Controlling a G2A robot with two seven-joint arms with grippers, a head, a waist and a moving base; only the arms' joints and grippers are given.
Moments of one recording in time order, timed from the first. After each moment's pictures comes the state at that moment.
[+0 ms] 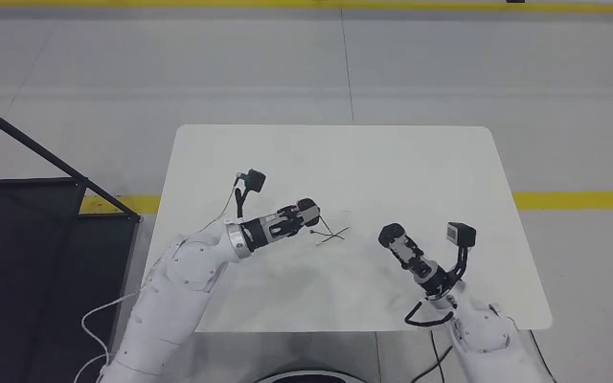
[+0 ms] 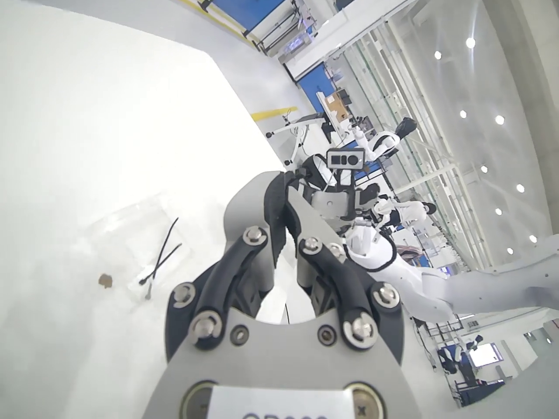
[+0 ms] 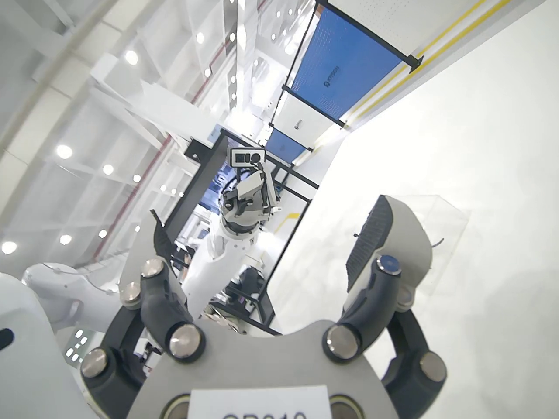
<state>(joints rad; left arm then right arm) 1.17 -1.24 -1.29 -1.57 0.10 -0.47 -0.77 -1.46 -1.19 1.41 -1.61 -0.04 -0.73 0.45</state>
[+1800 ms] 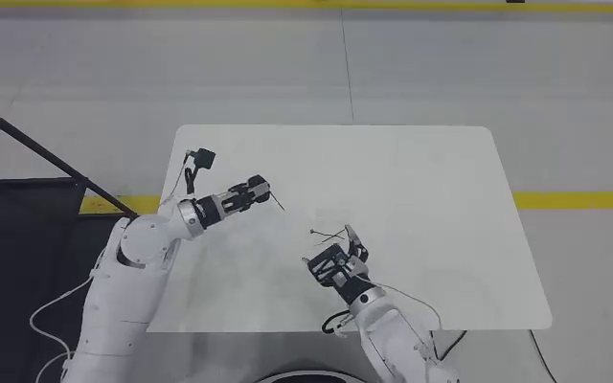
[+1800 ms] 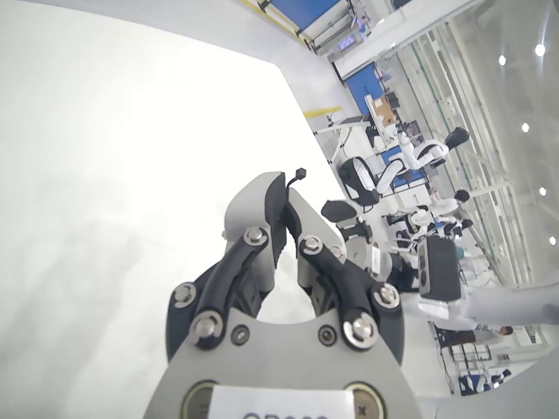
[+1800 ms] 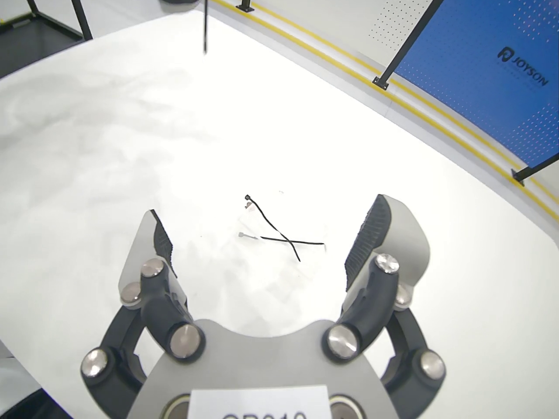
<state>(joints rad) 1.11 -1.17 -1.46 -1.49 0.10 -0.42 -0.83 -1.40 -1.25 0.90 -1.89 -1.73 0.09 0.34</state>
